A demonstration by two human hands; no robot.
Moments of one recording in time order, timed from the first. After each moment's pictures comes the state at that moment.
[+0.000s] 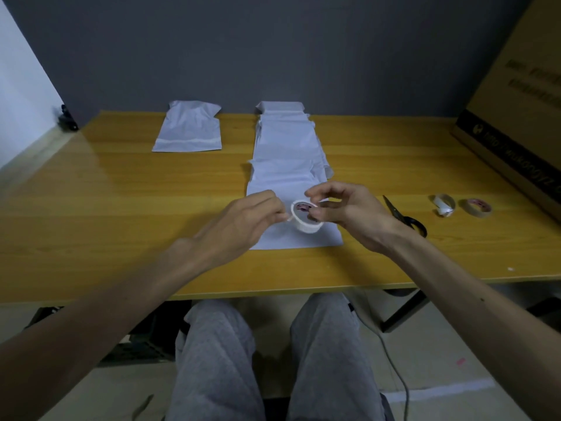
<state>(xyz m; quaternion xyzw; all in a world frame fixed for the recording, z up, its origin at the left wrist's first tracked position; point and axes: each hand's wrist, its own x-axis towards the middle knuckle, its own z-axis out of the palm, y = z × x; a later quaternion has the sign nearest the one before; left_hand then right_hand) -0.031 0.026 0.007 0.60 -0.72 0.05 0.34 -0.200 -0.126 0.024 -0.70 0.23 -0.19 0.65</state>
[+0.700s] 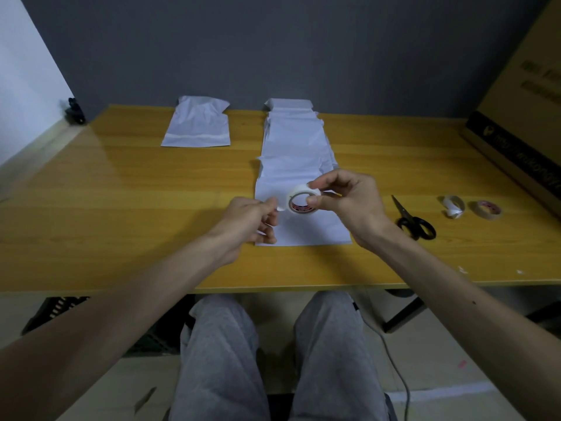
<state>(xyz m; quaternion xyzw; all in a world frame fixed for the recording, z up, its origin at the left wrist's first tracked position) -0.041 0.026 0.011 0.68 -0.24 -0.39 0.57 -0.177 -0.102 0.030 -0.72 0.23 -0.32 0.57</state>
